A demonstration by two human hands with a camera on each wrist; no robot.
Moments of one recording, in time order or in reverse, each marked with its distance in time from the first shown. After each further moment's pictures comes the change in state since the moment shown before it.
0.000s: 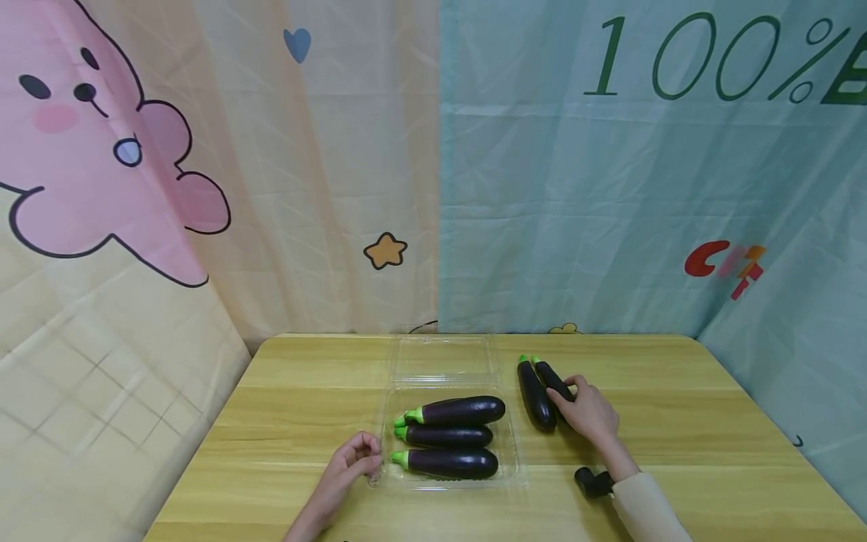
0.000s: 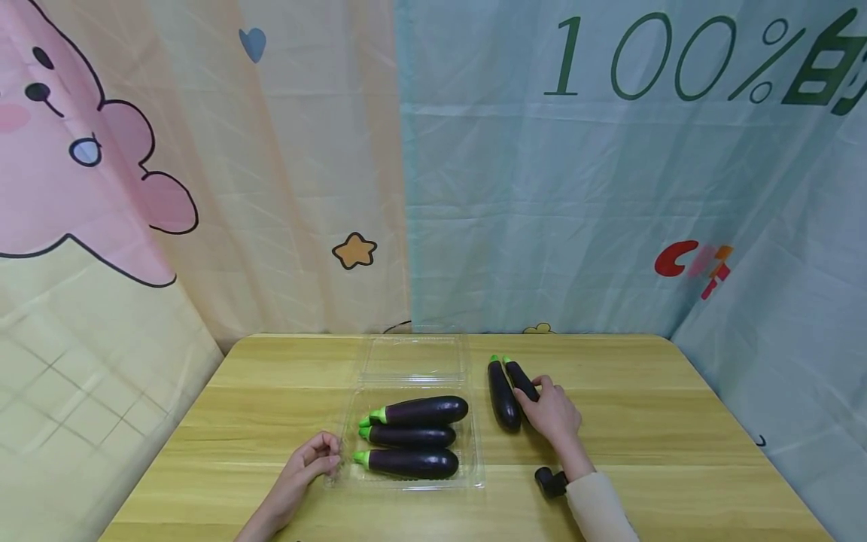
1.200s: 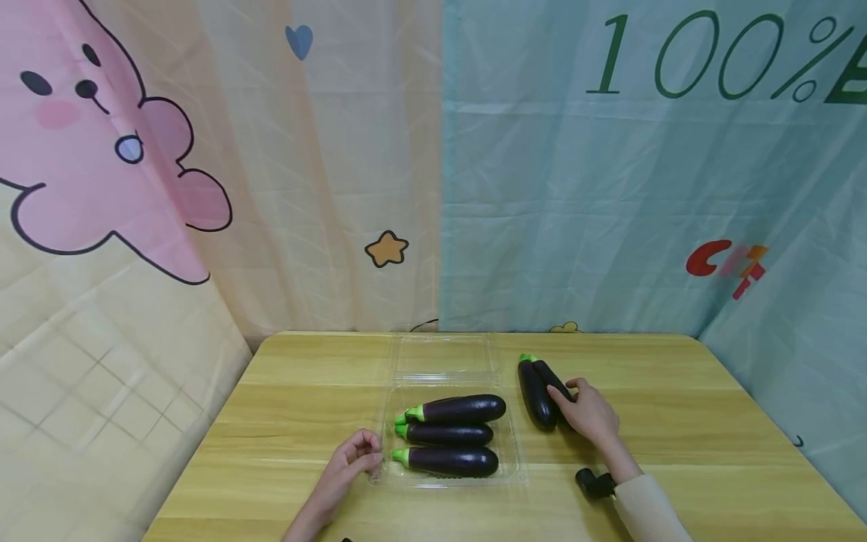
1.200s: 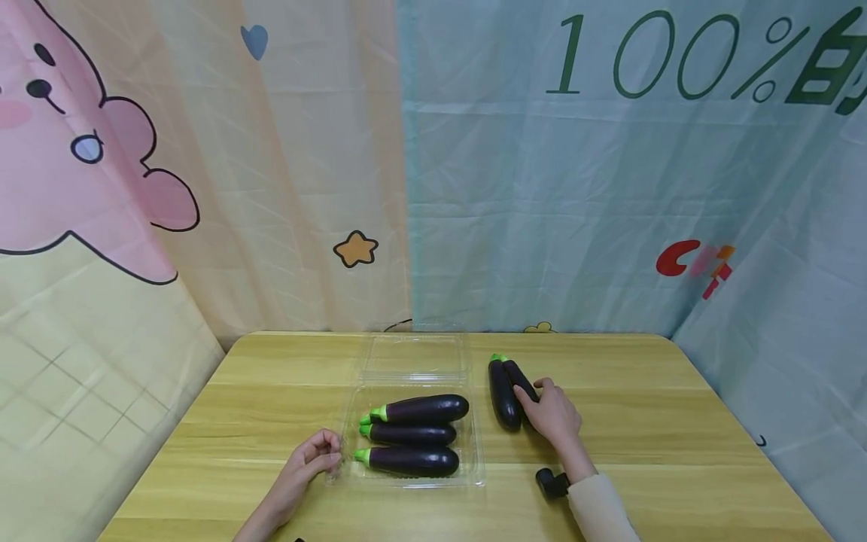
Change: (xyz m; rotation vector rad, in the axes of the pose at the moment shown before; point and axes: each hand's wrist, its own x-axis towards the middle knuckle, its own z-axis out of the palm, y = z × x) left_hand 0.000 0.002 0.000 -0.022 -0.034 0.026; right_hand -0.002 0.001 0.001 0.037 -0.041 -0.004
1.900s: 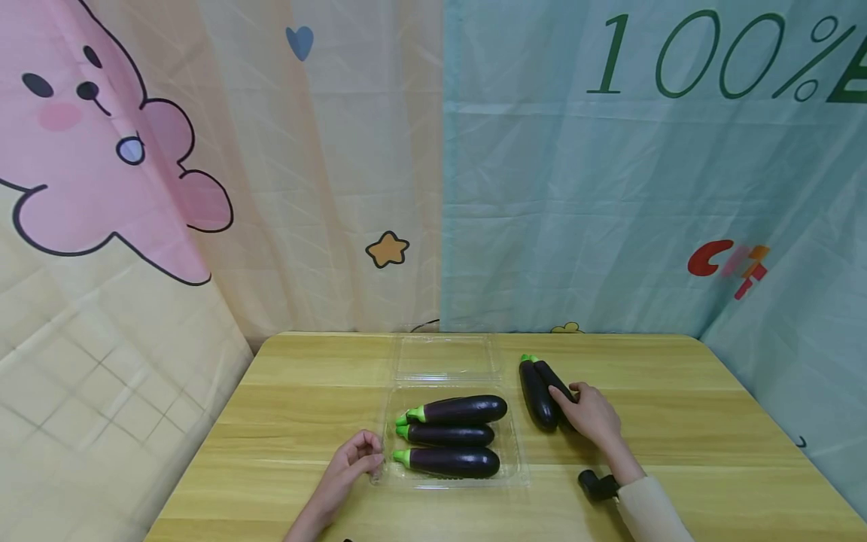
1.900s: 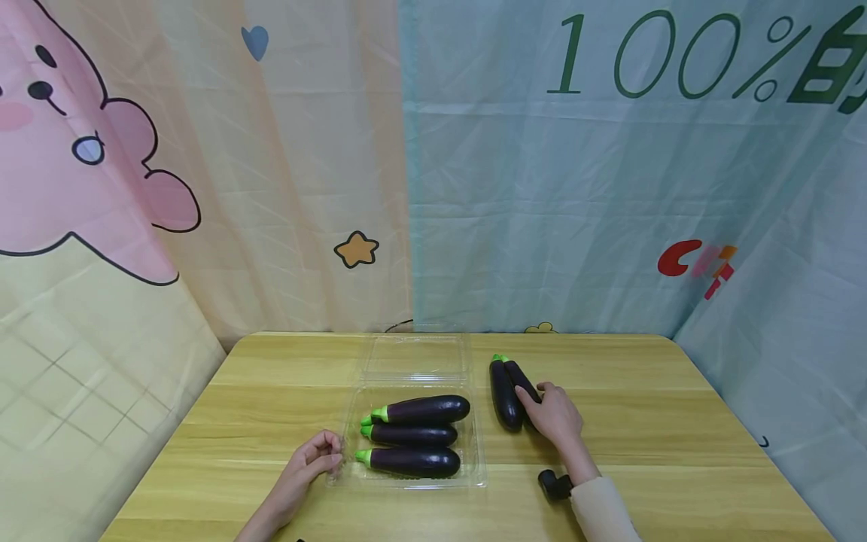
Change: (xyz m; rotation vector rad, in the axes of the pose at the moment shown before) left_hand 0.000 0.000 0.000 -0.001 -0.003 0.007; right_hand 0.000 0.000 -0.001 0.010 -0.005 -0.024
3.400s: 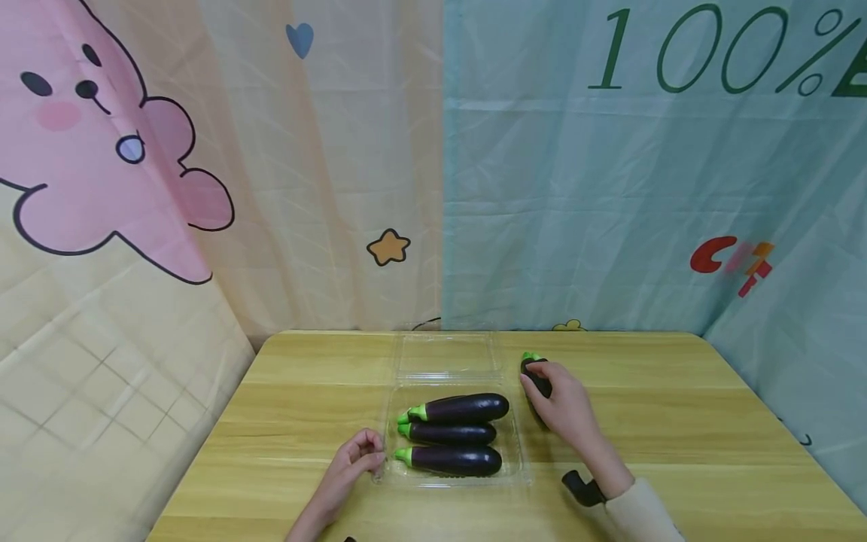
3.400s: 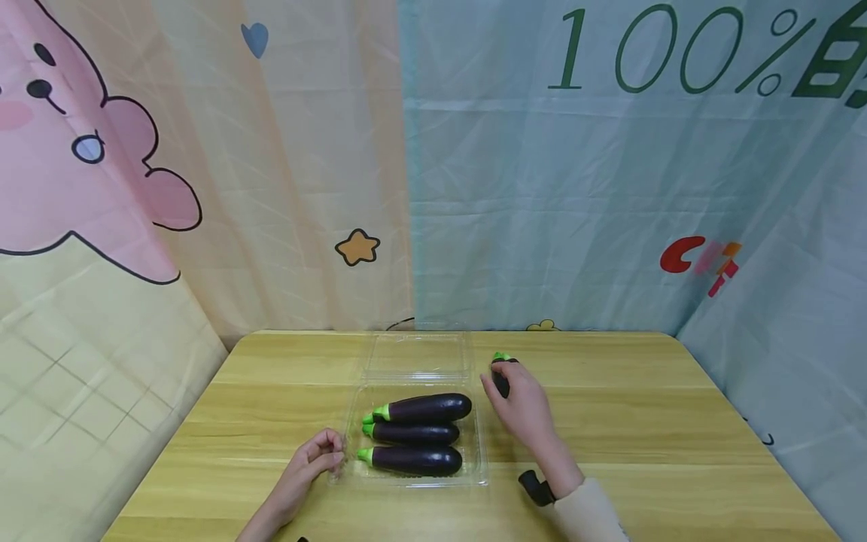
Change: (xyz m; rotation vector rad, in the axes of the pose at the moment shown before) left_hand 0.001 -0.002 -0.001 0.018 0.012 -0.011; right_hand -0.019 -0.068 0.004 0.139 0.311 -0.467
